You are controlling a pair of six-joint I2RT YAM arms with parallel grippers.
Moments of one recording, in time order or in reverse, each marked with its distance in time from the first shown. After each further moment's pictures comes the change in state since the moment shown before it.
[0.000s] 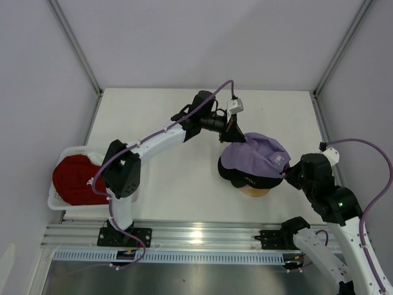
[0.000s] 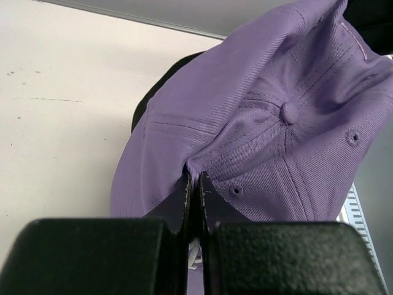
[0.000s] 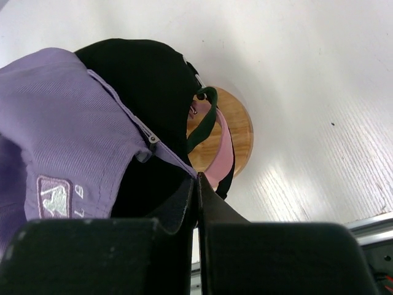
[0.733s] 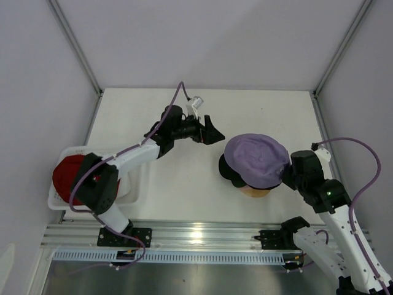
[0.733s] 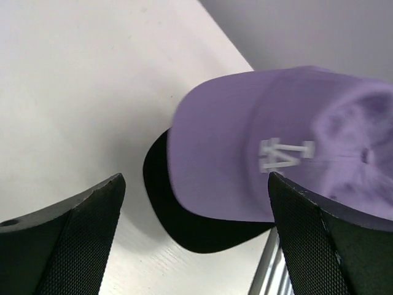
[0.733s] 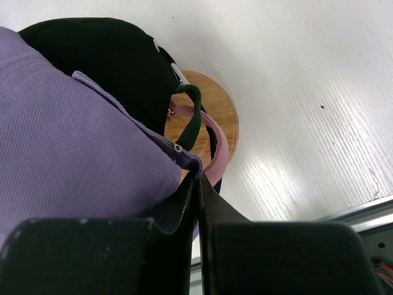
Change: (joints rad) left arm 0.113 -0.317 -0.459 0.258 -0.365 -0.500; right arm 0.000 0.085 -0.062 0.002 0.006 0.032
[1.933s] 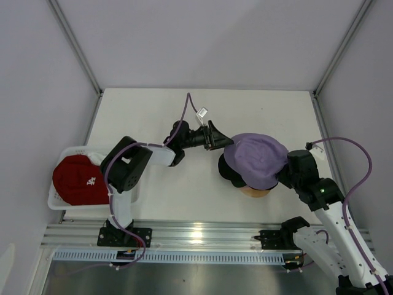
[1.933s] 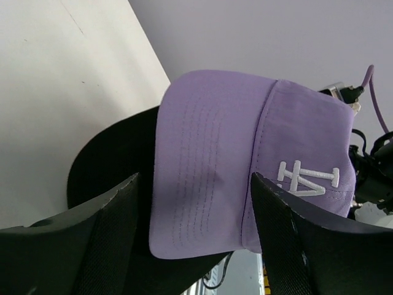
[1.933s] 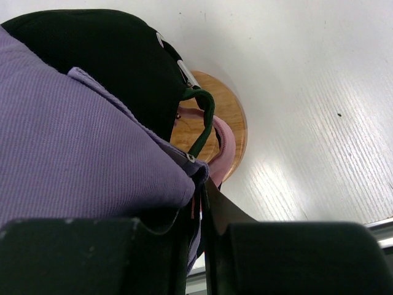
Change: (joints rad) left arm 0.003 0.366 -0.149 0.792 0.164 -0.679; right arm -0.001 0.015 -0.082 0.108 -0.030 -0.019
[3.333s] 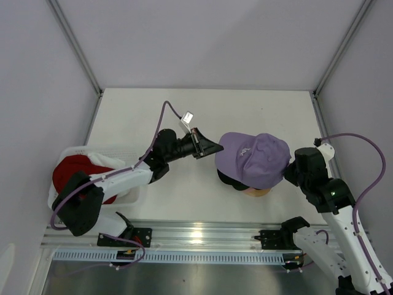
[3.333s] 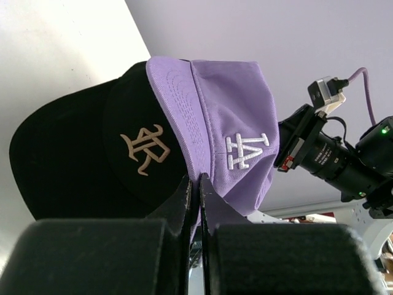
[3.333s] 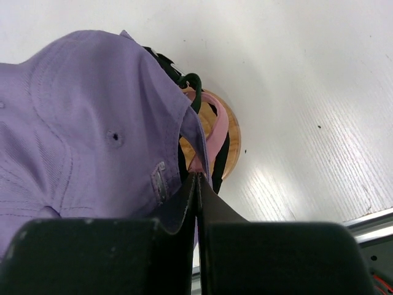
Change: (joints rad) left arm -0.101 -0.547 -0.226 -0.377 -0.281 0.065; right arm -0.003 -0.011 0.130 -0.089 0.050 -0.030
